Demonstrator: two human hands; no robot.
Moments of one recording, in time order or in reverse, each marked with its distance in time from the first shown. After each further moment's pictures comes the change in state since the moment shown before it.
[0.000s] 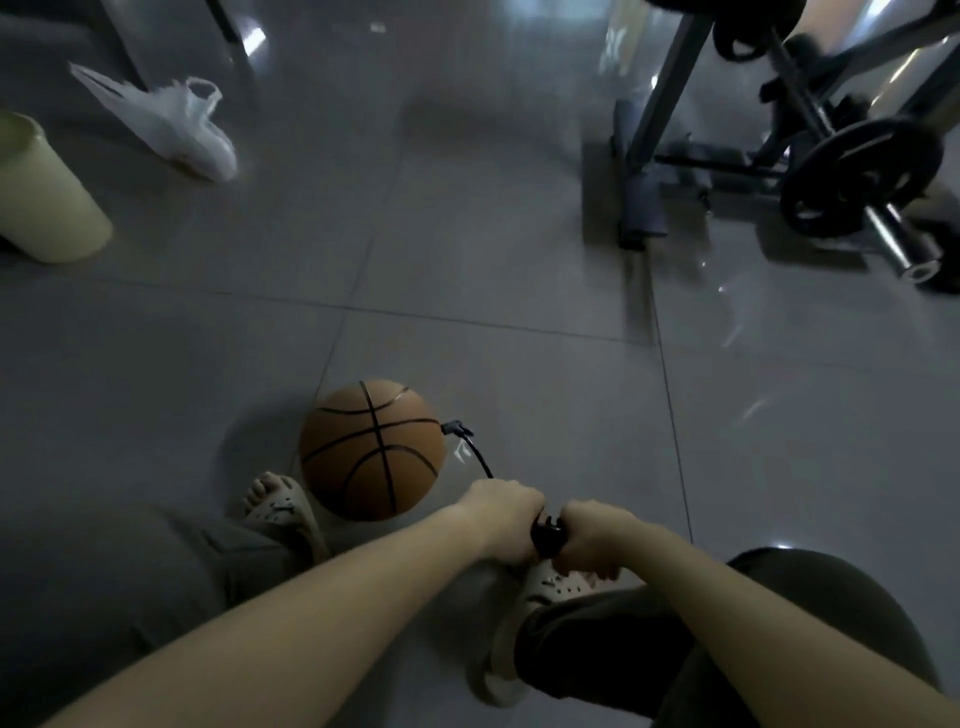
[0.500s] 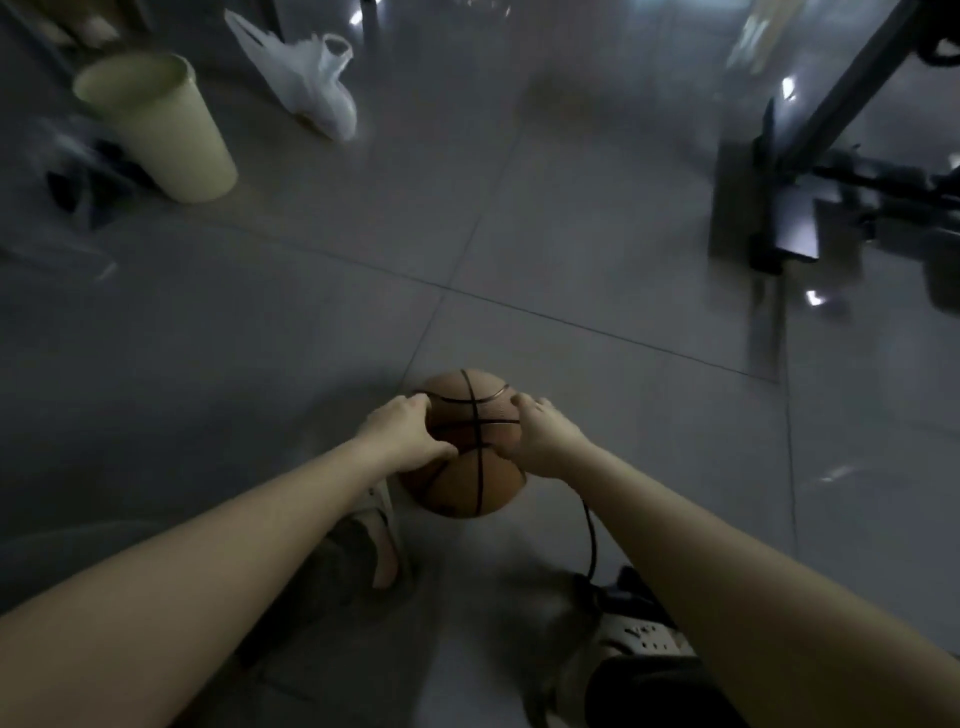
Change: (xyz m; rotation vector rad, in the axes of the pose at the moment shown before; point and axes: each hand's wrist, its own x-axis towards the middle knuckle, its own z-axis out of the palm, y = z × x) left_hand -0.069 -0.238 -0.008 -0.412 0.266 -0.691; right_hand 0.102 -0.186 -0.061 0.071 0.330 -0.312
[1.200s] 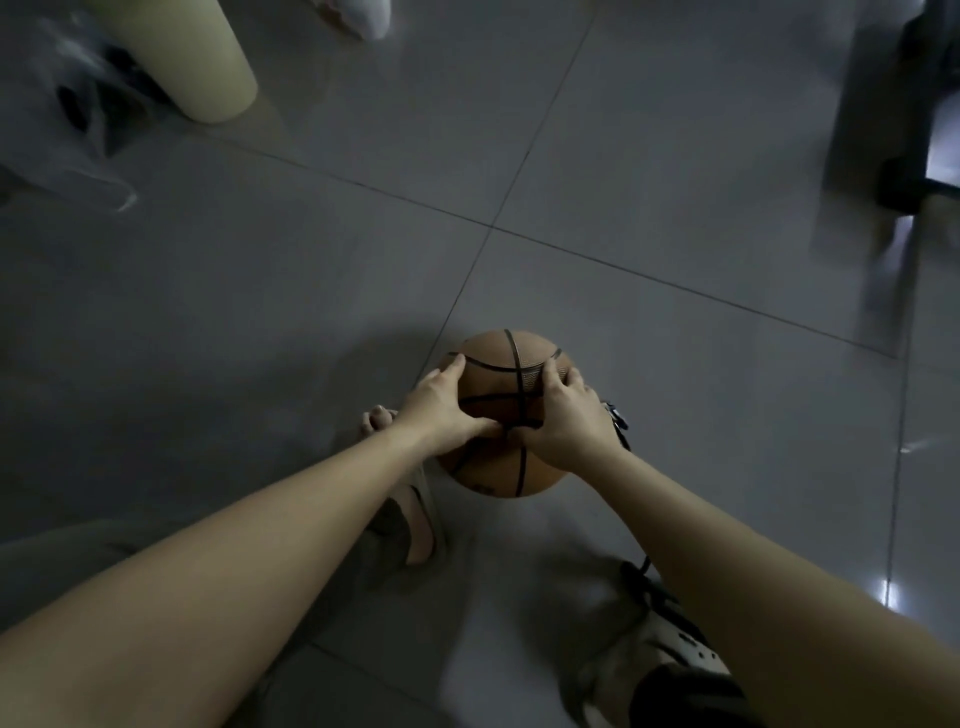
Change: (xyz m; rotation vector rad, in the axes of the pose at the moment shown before) left_hand 0.058 -0.023 0.043 -0.329 0.012 -0.039; right_hand 0.075 0.010 0.057 -0.068 0.104 -0.006
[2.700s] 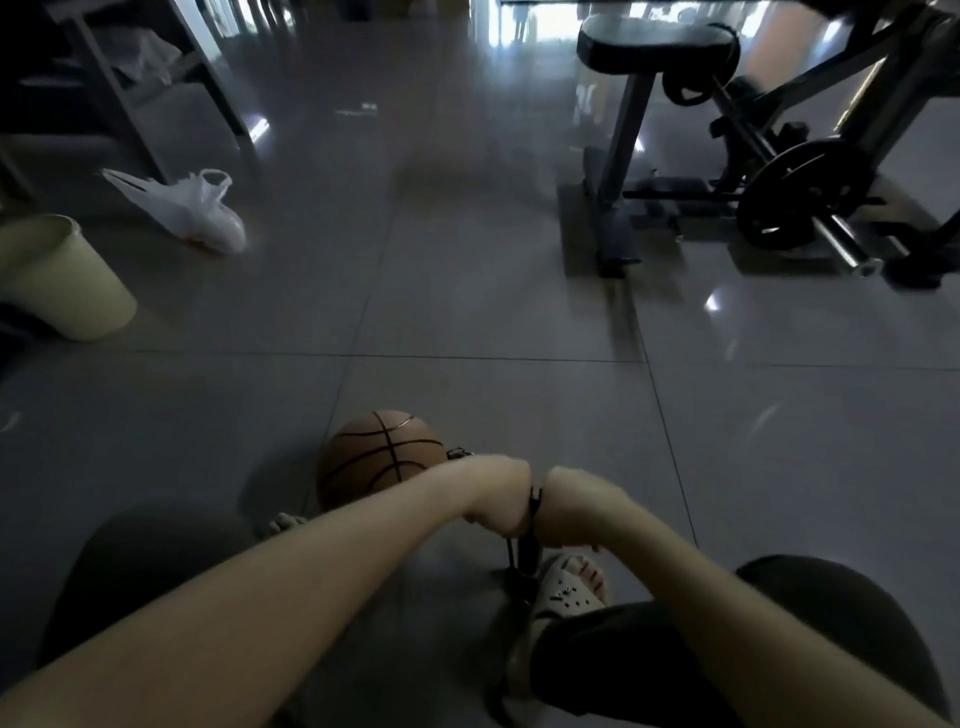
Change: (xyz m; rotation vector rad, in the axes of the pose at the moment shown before) left_hand -0.223 0.248 0.062 0.953 -0.424 0.600; right_hand -0.274 0.084 -0.123 -0.007 -0.173 0.362
